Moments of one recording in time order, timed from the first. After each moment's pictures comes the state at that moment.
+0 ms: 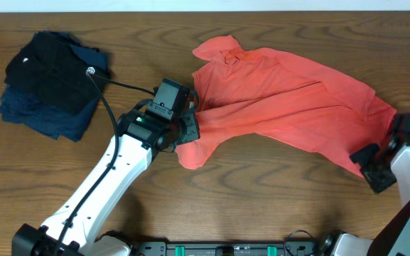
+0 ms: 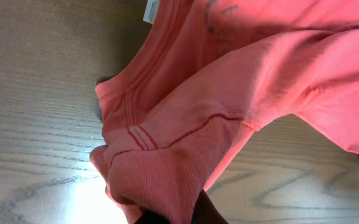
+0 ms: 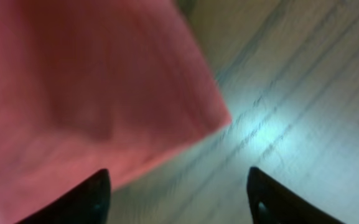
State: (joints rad) left arm -0.47 1.42 1.11 -0.81 0.10 -0.67; right arm -0.48 1.47 0.75 -0.72 0.10 0.62
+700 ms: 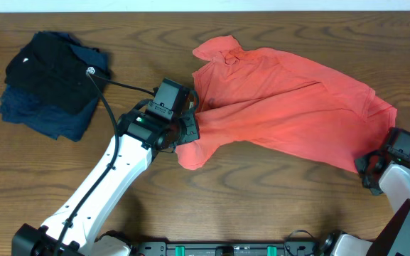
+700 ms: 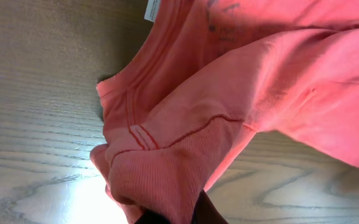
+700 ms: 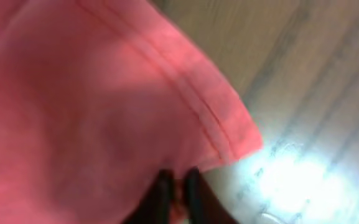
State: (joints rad) left arm -0.47 1.42 1.11 -0.82 0.10 -0.67; right arm -0.50 1.44 0.56 -0.36 0.19 0.65
